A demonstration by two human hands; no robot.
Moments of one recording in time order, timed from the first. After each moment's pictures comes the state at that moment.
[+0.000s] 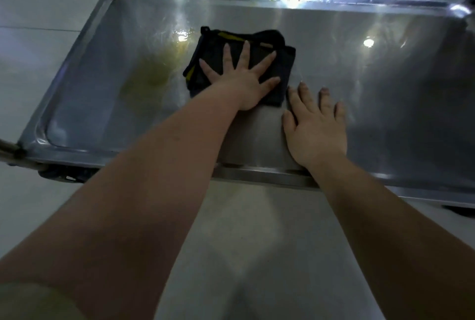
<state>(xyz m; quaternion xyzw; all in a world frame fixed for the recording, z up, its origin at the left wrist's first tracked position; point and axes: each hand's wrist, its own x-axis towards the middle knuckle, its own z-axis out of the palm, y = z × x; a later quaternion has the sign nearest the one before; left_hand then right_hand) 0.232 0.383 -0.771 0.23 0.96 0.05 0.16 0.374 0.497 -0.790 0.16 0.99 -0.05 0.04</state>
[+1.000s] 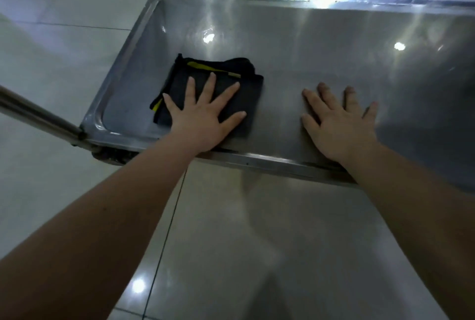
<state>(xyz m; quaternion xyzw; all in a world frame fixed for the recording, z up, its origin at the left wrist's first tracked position) 0.283 0.221 -0.781 0.16 0.98 0.02 0.09 0.364 0.482 -0.777 0.12 0.99 -0.03 0.11</state>
